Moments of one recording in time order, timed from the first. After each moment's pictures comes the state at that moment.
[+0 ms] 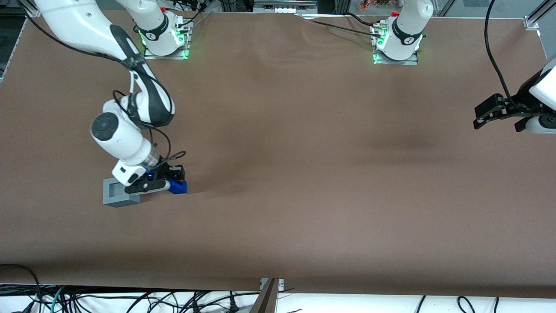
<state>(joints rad) 0.05 0.44 0.17 -1.87 -0.03 2.47 0.01</state>
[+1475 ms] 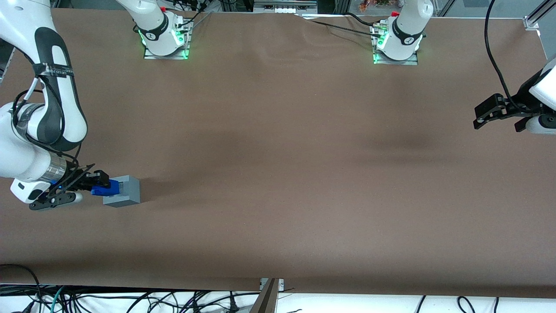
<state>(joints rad) -0.01 0.53 -0.10 -1.59 0.17 2.14 -0.38</state>
